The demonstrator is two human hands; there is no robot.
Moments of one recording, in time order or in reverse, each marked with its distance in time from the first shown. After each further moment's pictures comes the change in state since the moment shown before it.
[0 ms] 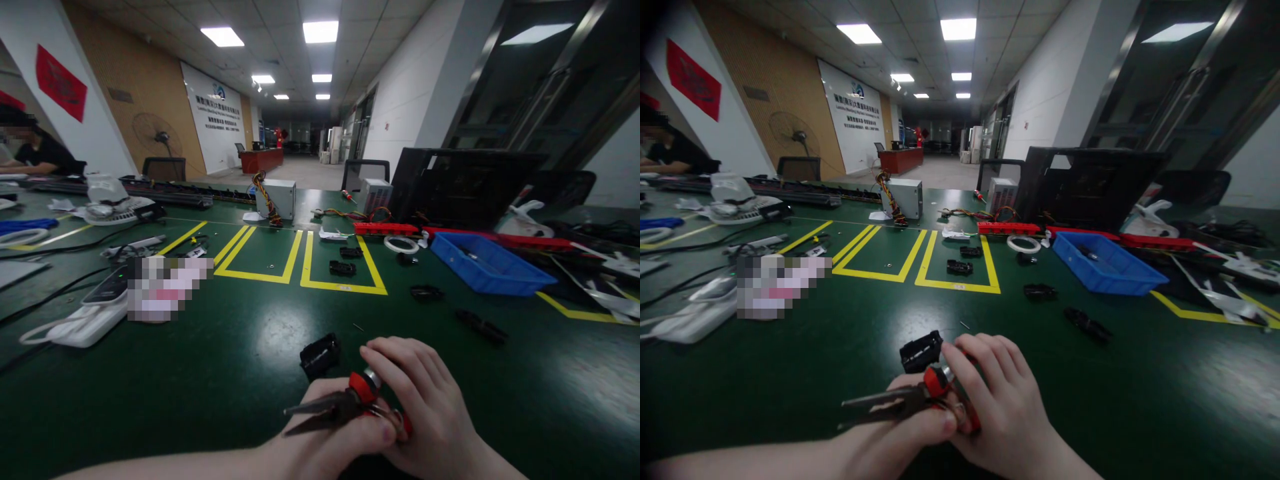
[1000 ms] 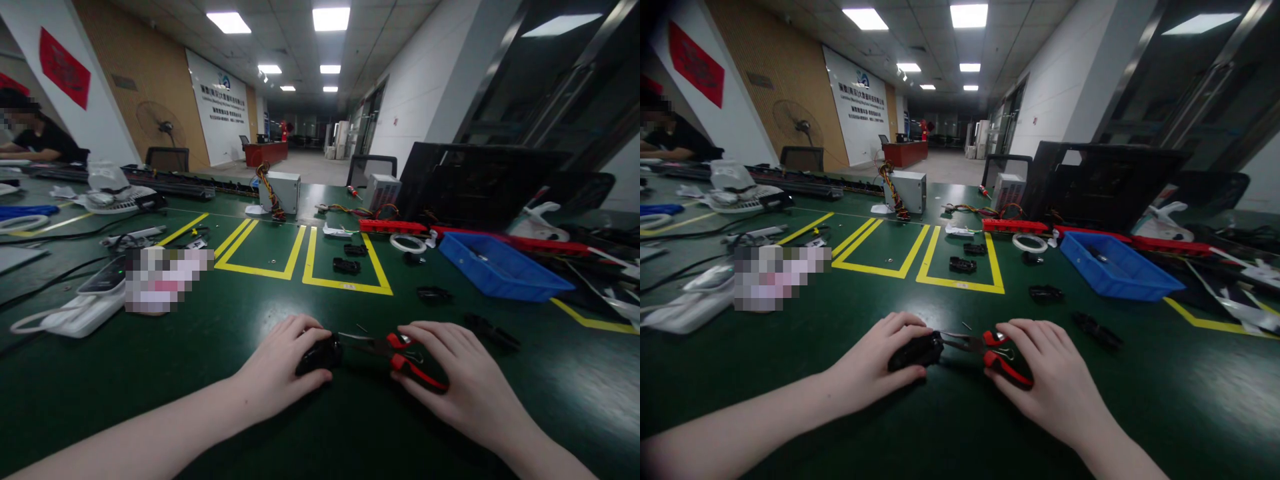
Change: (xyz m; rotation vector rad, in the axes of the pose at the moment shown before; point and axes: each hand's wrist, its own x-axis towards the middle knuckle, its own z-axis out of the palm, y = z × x) left_hand 0.009 0.022 -0.076 1.371 0.045 0.163; right_hand -0.038 0.070 -0.004 -0.100 -0.317 0.173
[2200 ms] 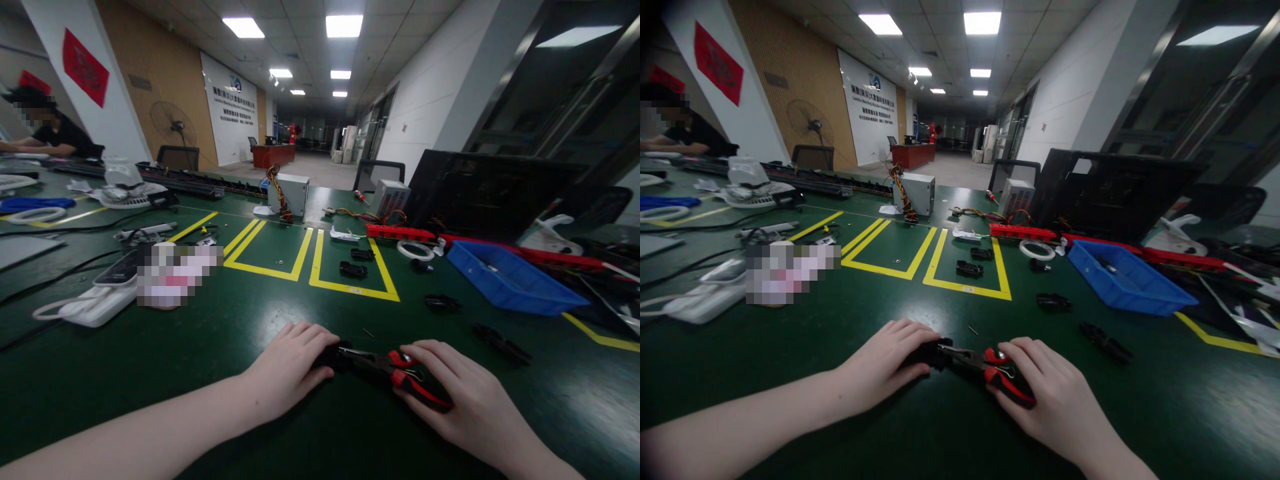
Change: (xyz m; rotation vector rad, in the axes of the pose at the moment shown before) left_hand 0.001 -0.003 0.003 0.062 -0.052 0.030; right_hand -0.001 -0.007 0.003 0.109 0.000 -0.075
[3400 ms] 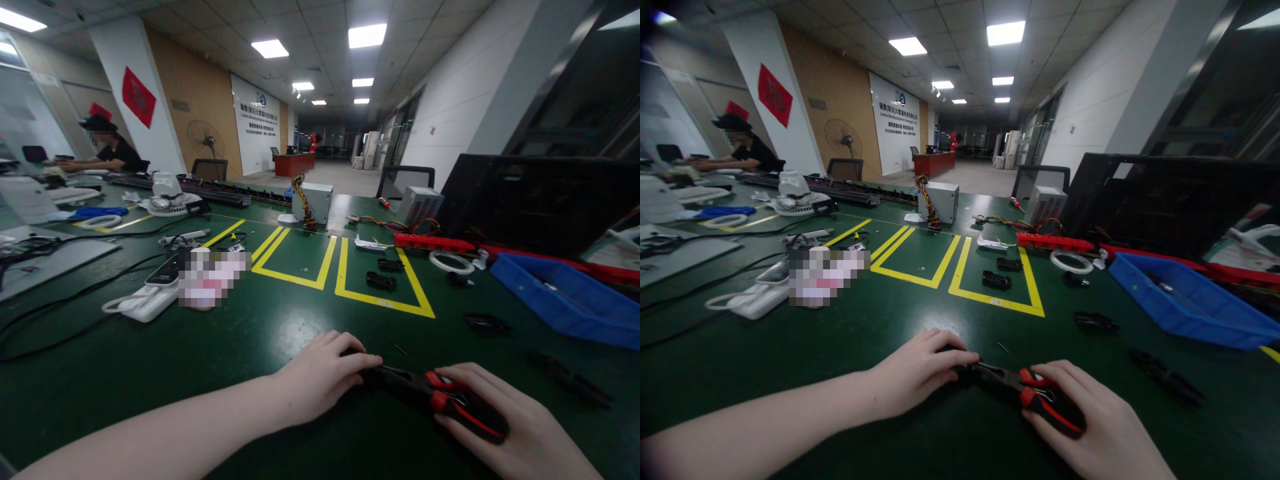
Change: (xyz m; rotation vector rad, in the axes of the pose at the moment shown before) left_hand 0.005 -0.007 -0.006 0.014 -0.021 0.124; right_hand 0.000 0.010 0.010 0.163 -0.125 0.153
